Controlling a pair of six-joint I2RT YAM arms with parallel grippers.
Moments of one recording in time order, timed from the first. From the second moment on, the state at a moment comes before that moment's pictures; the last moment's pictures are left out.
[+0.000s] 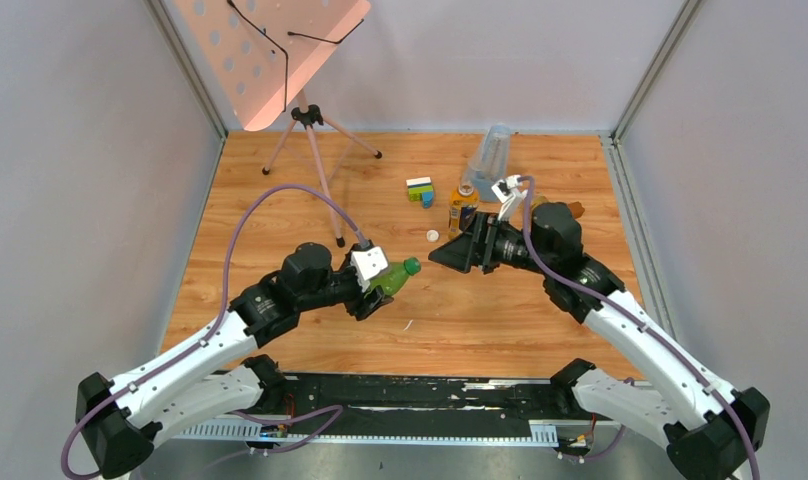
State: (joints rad) left arm -0.82 0.83 0.66 -0.26 0.26 0.22; right arm 0.58 0.94 0.85 -0.17 -0.51 0.75
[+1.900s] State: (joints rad) left arm -0.81 0.95 0.72 -0.32 0.43 0.19; right arm 0.61 1.08 0.76 0.03 -0.80 0.36
